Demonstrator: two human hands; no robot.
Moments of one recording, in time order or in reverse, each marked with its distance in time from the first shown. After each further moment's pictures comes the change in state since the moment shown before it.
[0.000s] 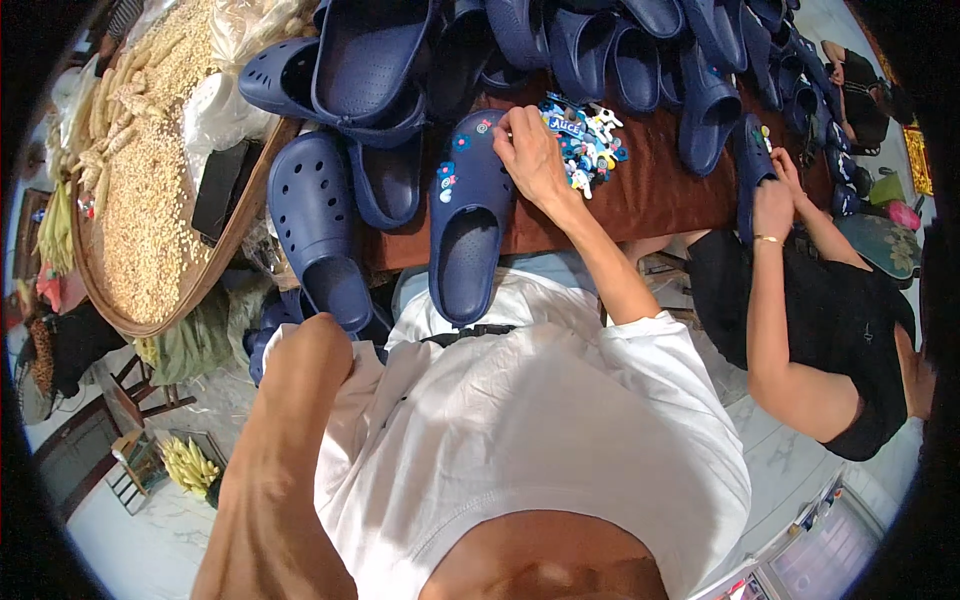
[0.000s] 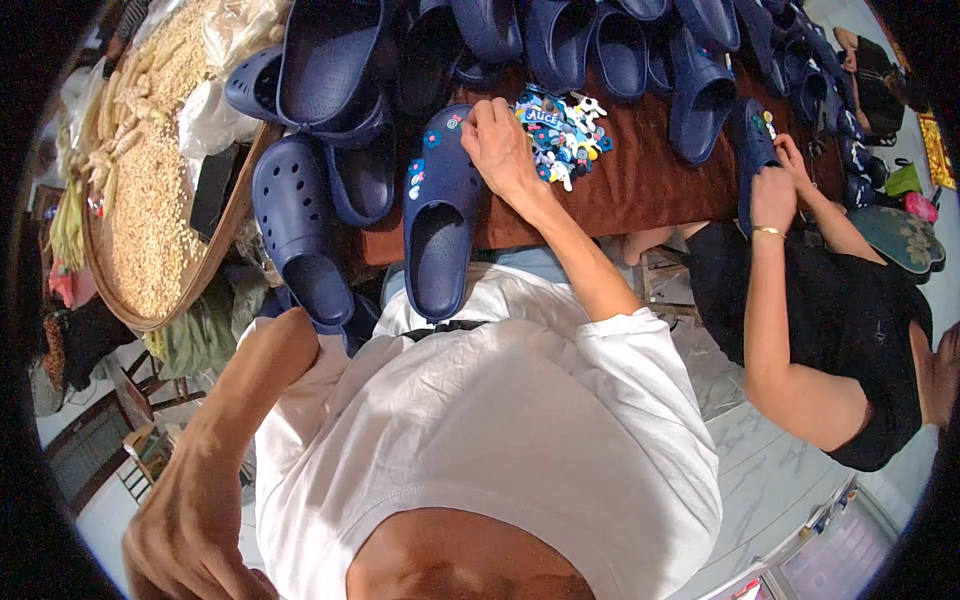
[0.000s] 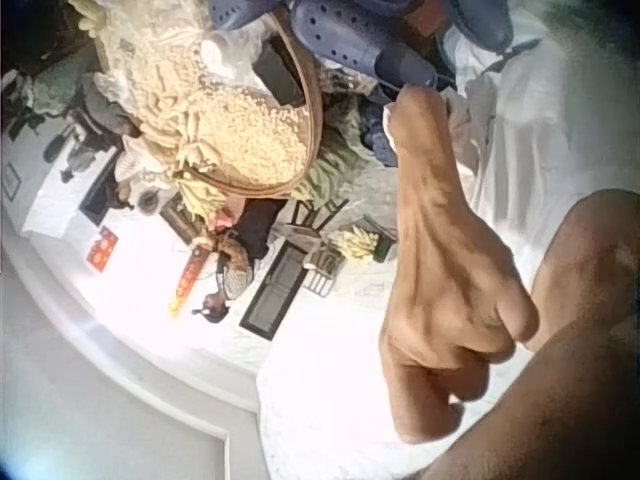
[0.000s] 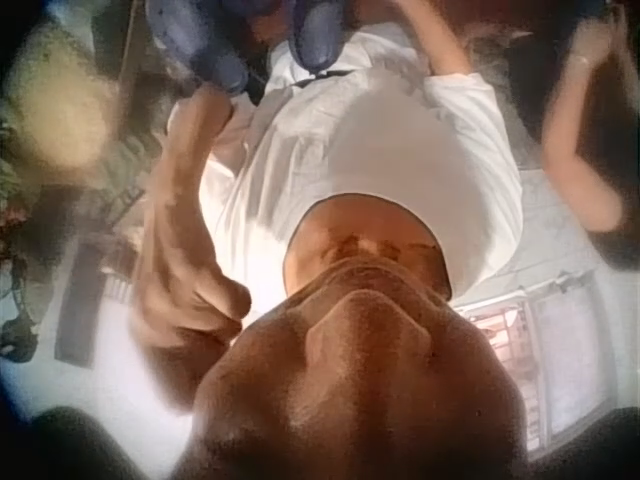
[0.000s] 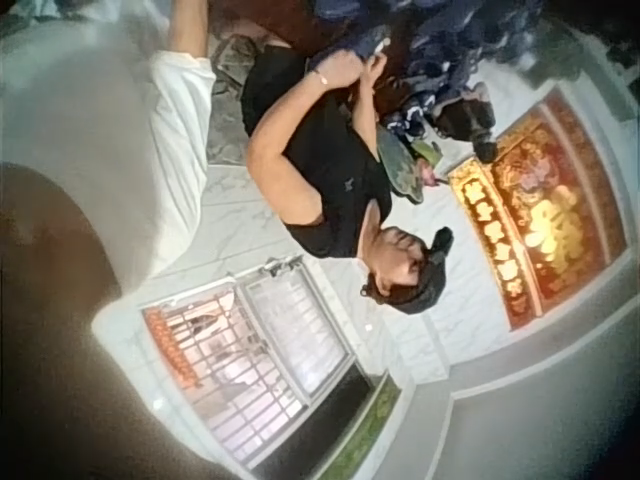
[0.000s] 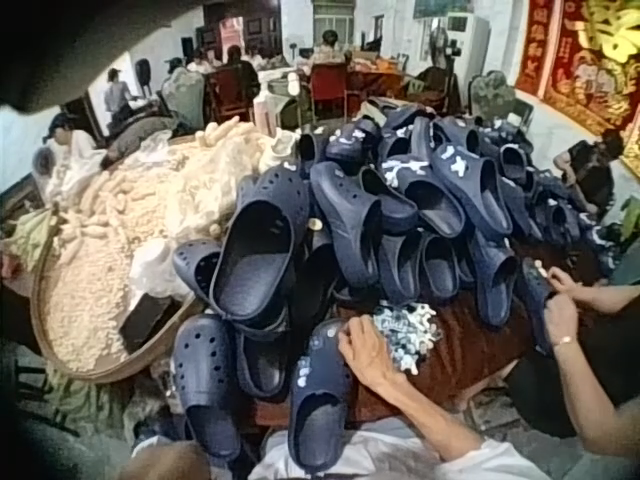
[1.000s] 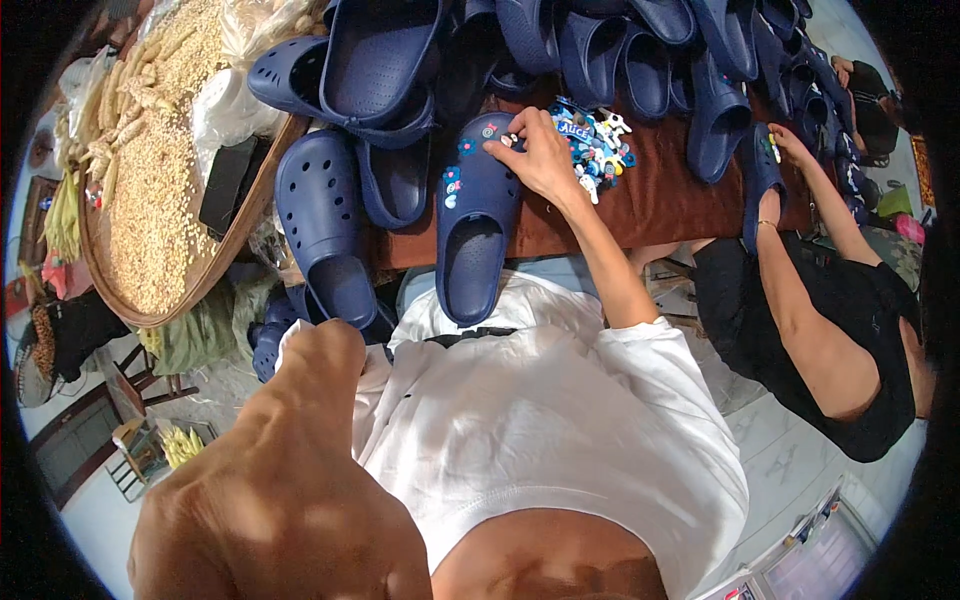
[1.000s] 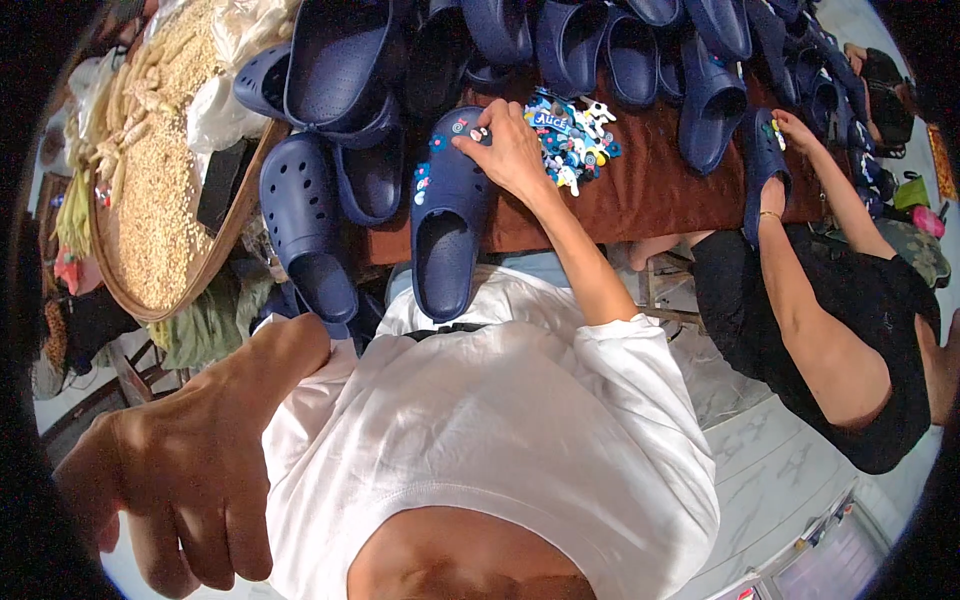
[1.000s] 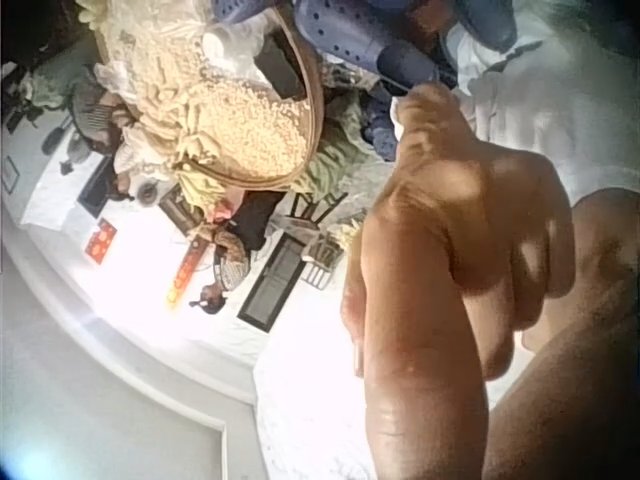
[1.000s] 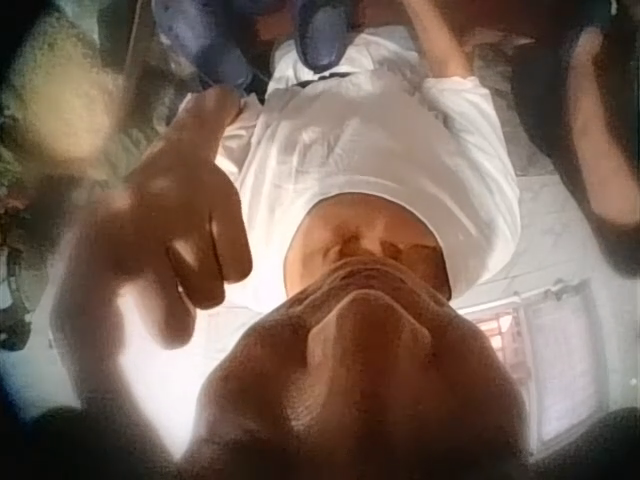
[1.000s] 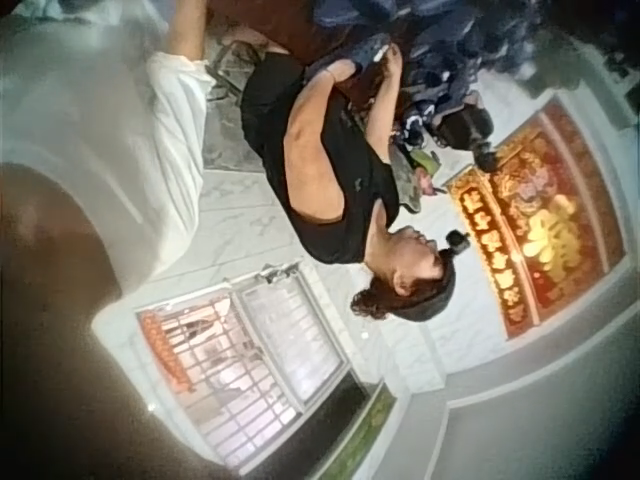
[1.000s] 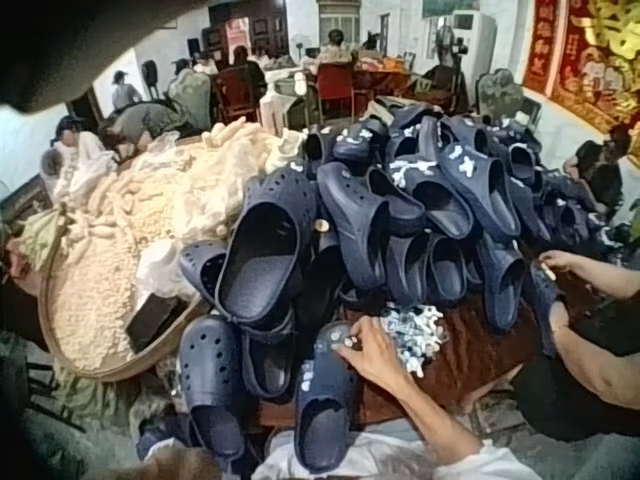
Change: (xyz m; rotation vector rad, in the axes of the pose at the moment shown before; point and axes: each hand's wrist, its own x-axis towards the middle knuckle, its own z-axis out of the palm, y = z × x) left_hand 0.042 -0.026 -0.043 -0.272 0.340 -0.373; right_hand 0.003 0.007 -0.001 0.110 -0.144 0.189
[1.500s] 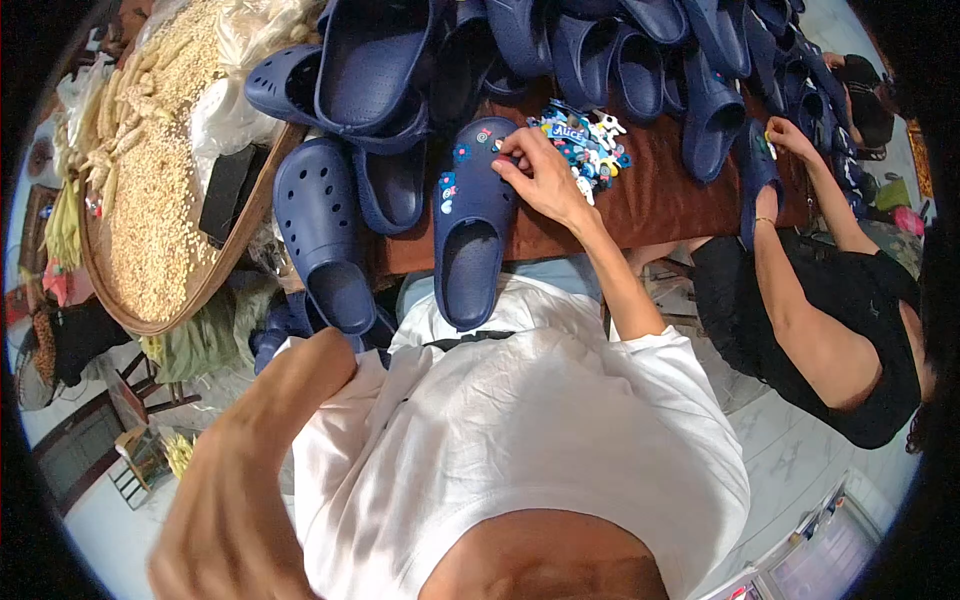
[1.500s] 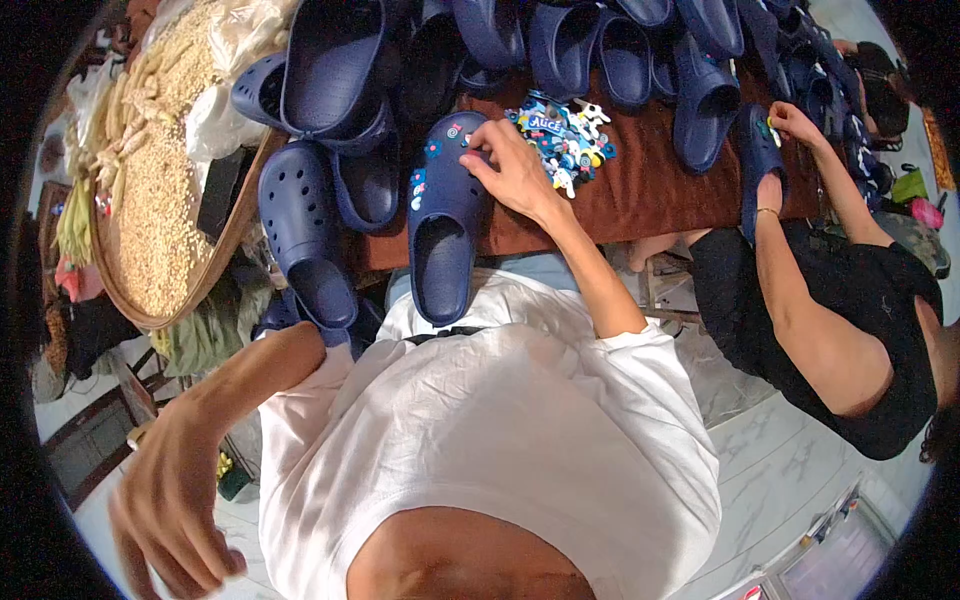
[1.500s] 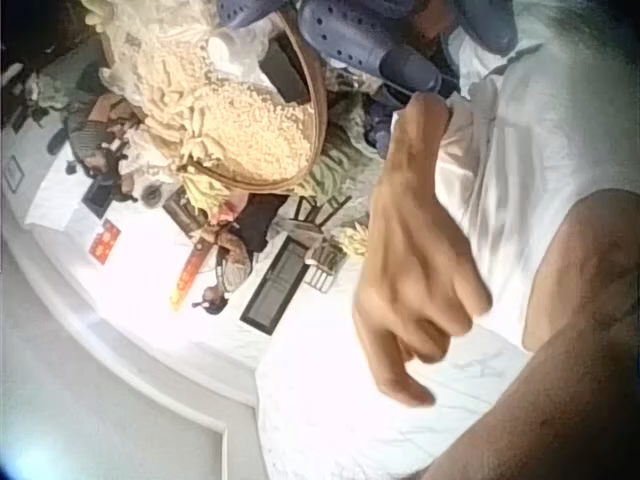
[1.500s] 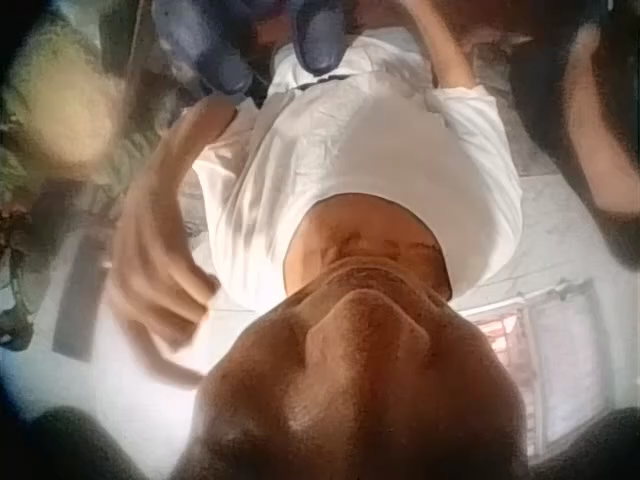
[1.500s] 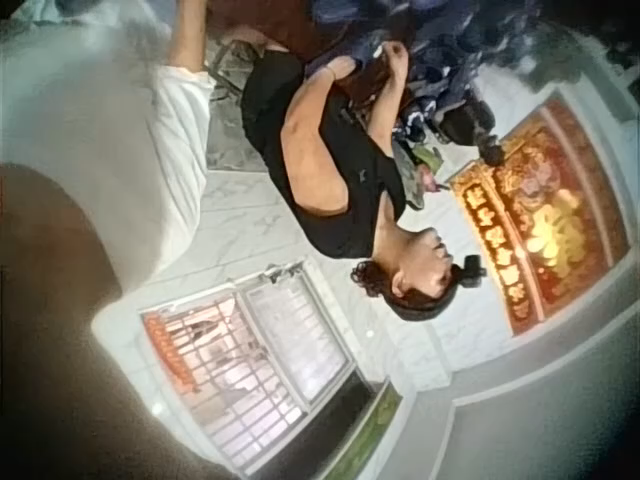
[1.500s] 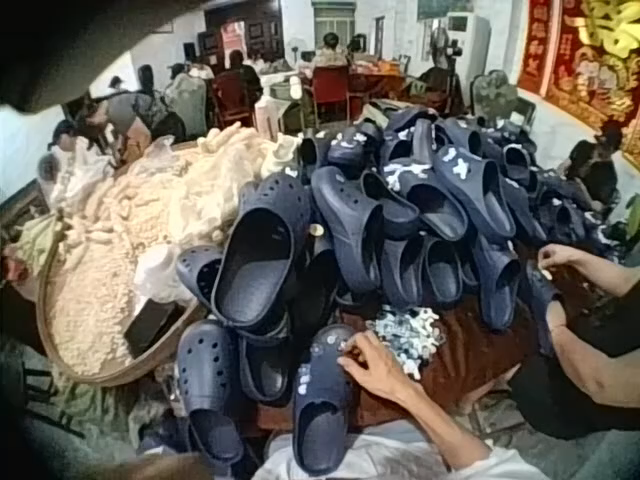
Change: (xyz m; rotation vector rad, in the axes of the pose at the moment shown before) left_hand -0.063 0.015 0.012 0.092 -0.504 0.248; right_hand -0.021 -0.009 -0.021 0.184 -0.124 -0.108
